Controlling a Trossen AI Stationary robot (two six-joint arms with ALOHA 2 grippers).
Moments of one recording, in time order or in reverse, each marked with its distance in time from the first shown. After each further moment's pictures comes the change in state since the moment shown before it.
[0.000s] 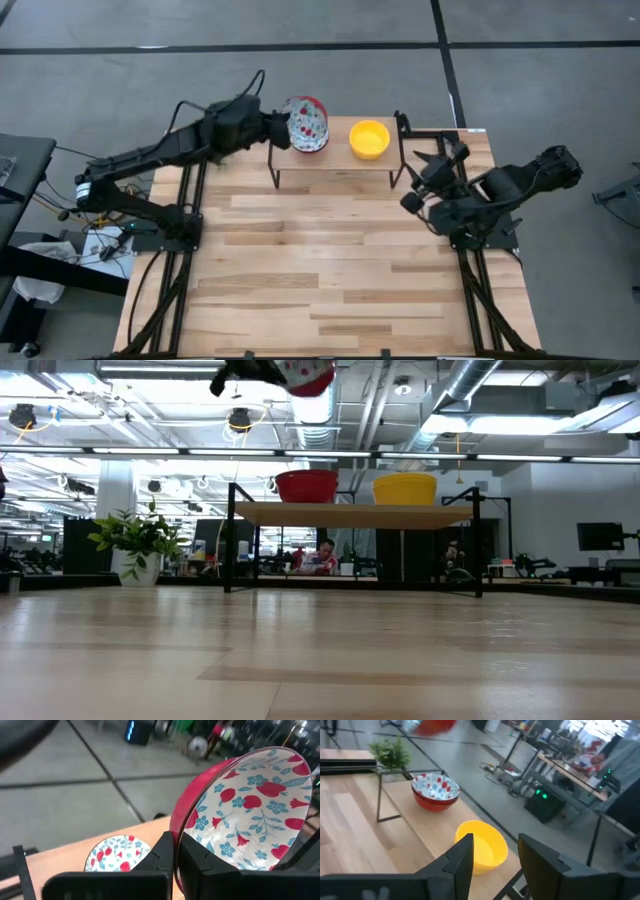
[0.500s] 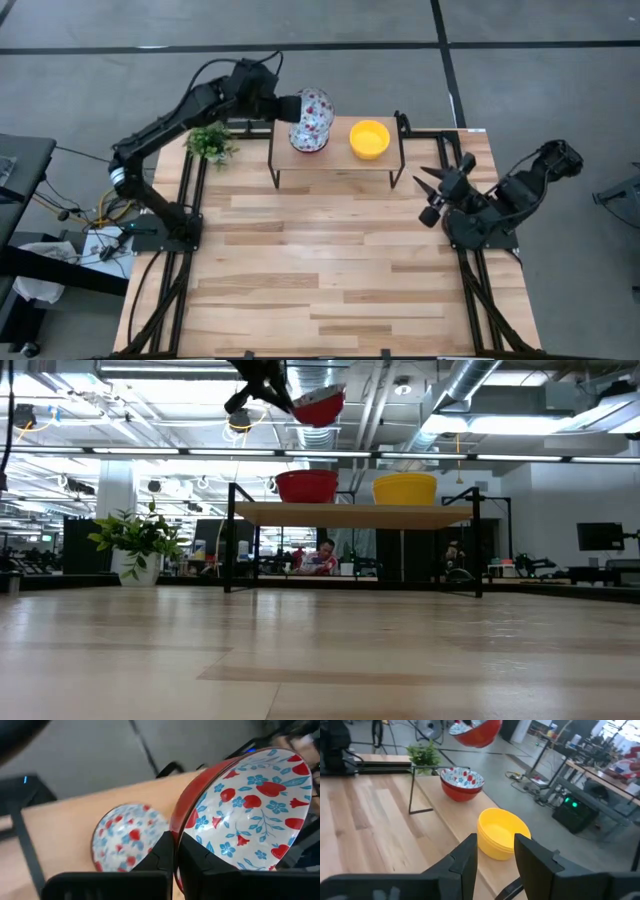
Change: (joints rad) left arm 0.227 0.307 0.452 -0.496 0.372 -0.131; right arm 0.174 -0.197 -0.240 0.044 0.001 0.079
